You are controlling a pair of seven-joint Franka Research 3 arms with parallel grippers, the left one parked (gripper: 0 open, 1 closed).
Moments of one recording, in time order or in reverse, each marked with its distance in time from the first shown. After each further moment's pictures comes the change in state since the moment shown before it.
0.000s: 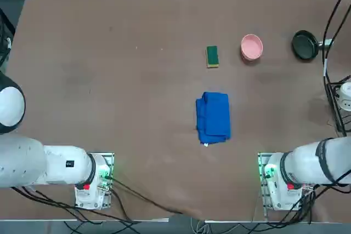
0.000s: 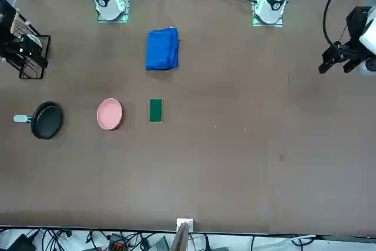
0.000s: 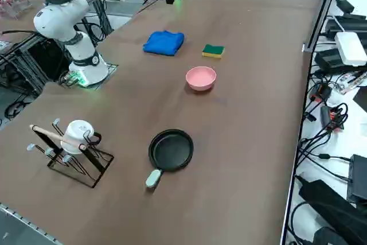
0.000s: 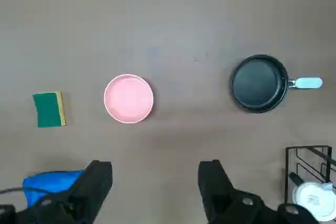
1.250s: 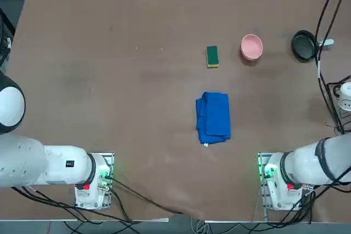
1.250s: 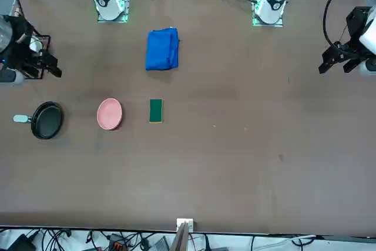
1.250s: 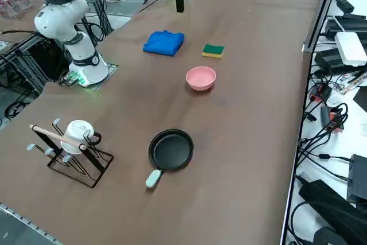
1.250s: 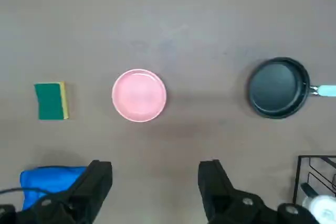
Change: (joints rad) arm 0.073 0.062 0.003 -0.014 -0.003 0.028 0.002
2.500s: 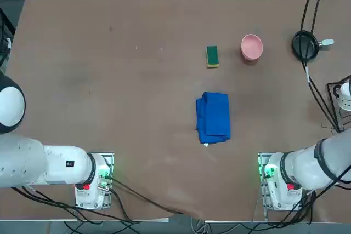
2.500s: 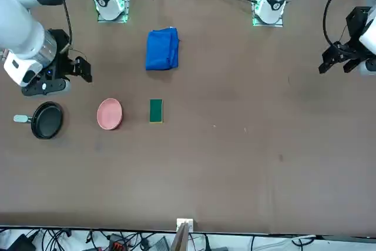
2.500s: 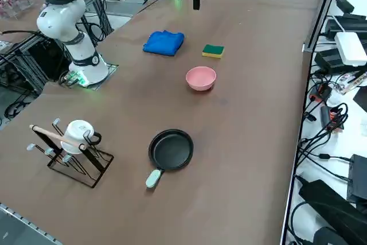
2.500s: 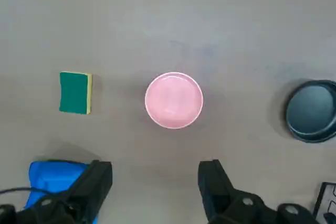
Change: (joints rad) arm 0.138 0.073 0.003 -0.002 0.005 0.056 0.010
